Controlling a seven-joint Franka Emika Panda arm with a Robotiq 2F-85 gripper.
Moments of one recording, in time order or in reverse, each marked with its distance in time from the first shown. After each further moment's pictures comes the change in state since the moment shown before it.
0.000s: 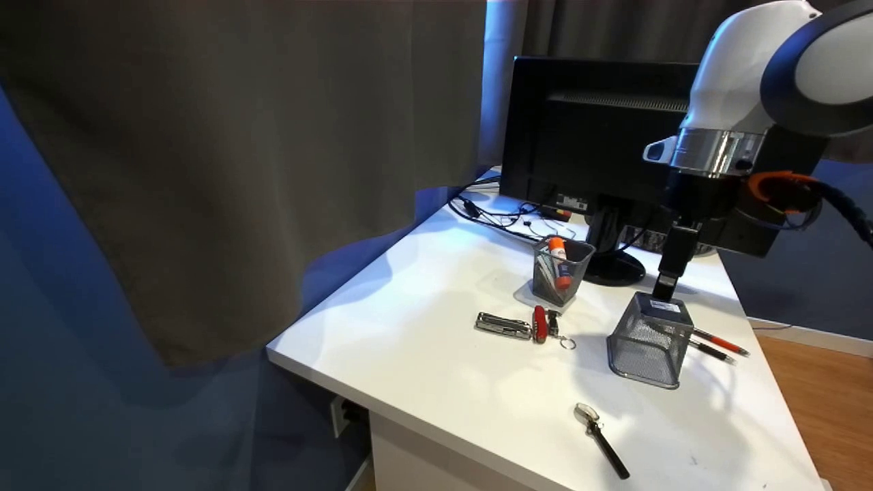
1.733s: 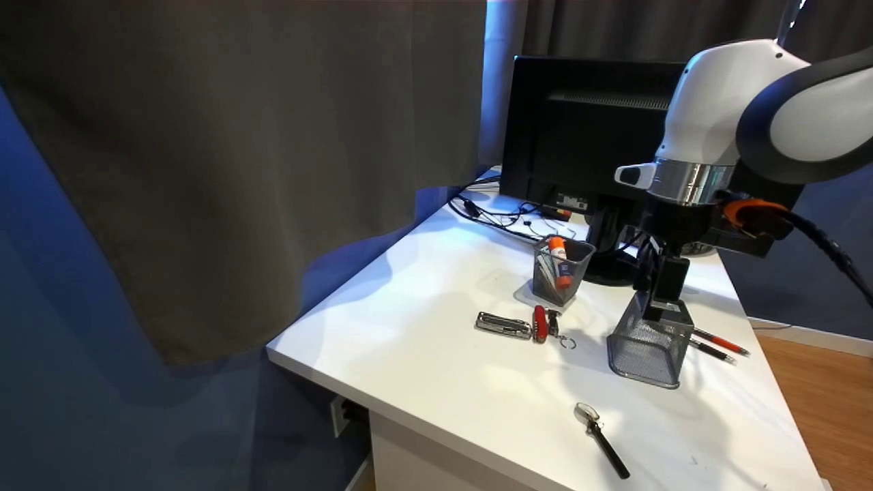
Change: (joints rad) arm 0.012 0.103 0.009 0.060 -0.153 0.054 -0.186
